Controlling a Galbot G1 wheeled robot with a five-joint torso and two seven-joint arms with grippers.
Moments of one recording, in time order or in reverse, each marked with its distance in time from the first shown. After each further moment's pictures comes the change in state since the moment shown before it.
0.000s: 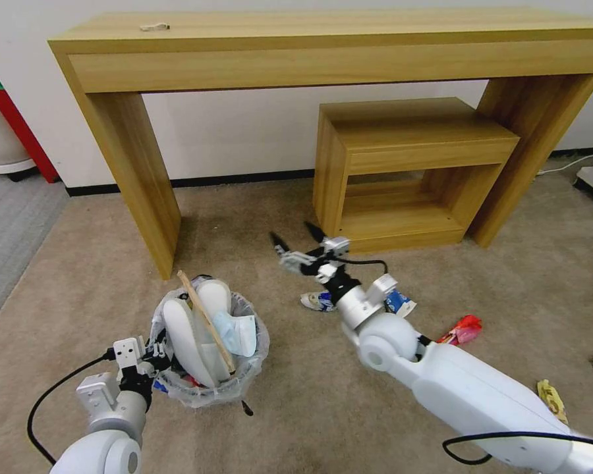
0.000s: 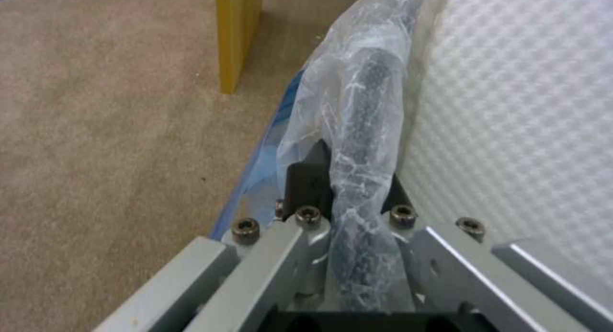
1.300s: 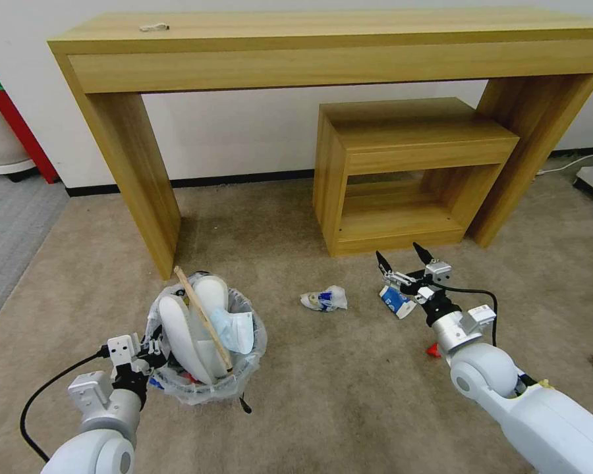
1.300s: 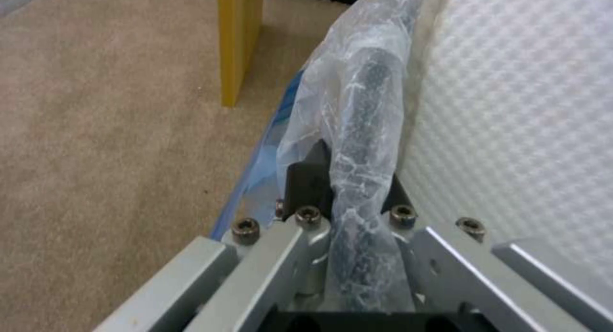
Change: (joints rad) left arm 0.009 0.021 -0.015 -0.024 -0.031 -0.004 -0.002; right arm -0.373 -0.155 0.398 -0.031 -0.227 0.063 -0.088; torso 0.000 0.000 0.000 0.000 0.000
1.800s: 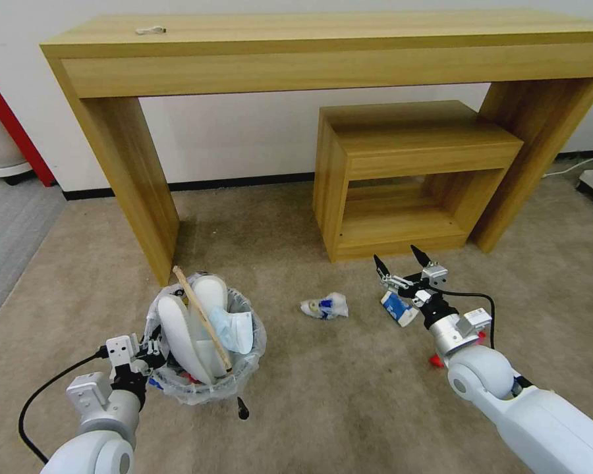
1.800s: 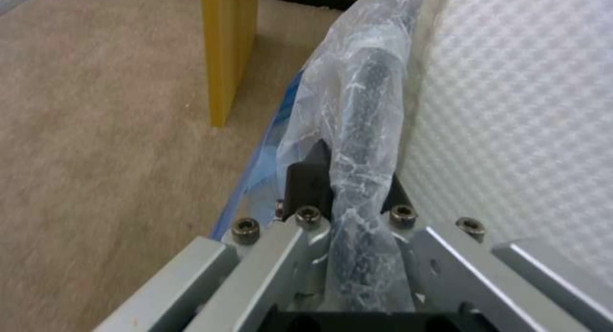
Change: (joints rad) left arm -0.005 -0.001 0.000 0.006 0.000 -0.003 0.000; right arm 0.017 0.019 -0.023 -0.024 -0.012 0.012 -0.004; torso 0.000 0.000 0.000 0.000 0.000
